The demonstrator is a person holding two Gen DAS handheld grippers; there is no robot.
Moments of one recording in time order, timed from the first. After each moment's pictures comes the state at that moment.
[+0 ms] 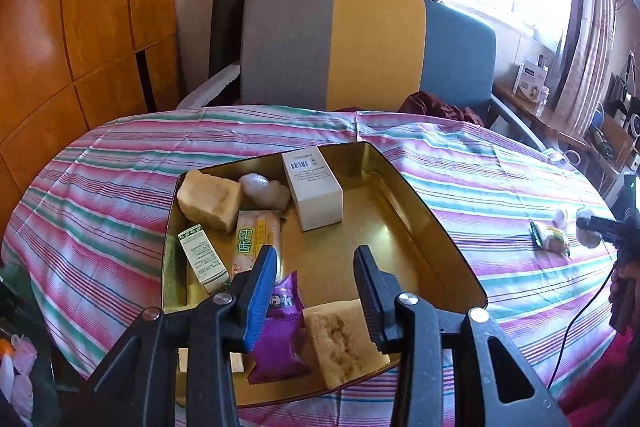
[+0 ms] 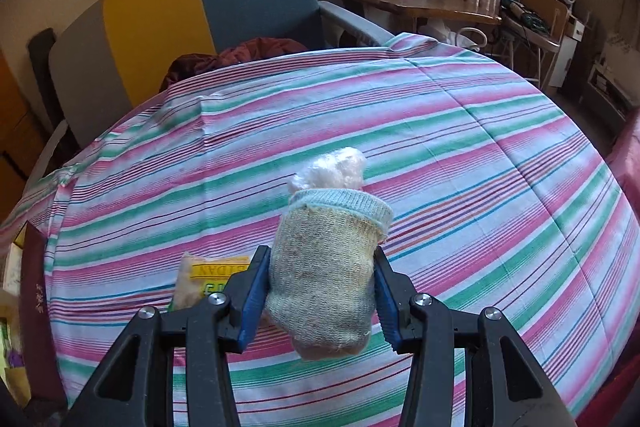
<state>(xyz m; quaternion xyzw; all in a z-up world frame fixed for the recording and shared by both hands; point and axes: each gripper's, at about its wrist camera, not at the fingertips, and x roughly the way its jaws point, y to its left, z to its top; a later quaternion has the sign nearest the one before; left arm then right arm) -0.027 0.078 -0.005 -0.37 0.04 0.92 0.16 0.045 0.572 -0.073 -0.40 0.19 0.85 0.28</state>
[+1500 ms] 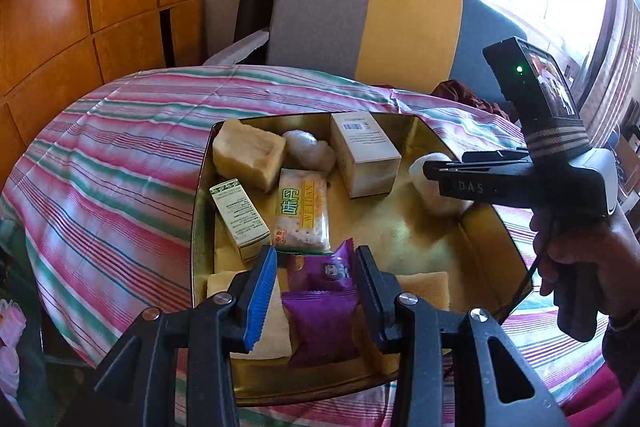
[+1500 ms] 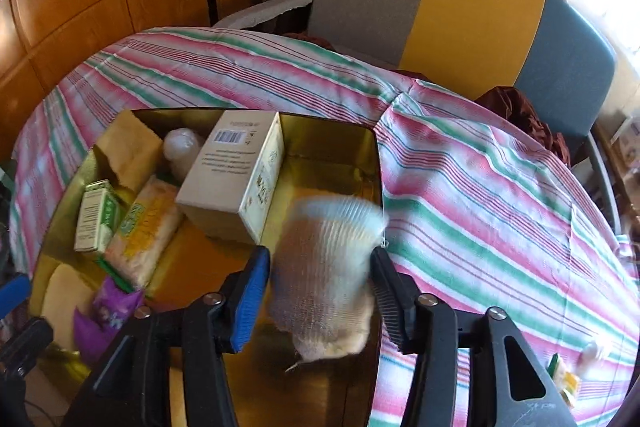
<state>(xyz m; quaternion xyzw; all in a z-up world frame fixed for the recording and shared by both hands) -0.046 0.032 -0.040 -0.41 0.00 0.90 0.13 -0.143 0.218 -0.065 -0.47 -0.07 0.88 -0.03</state>
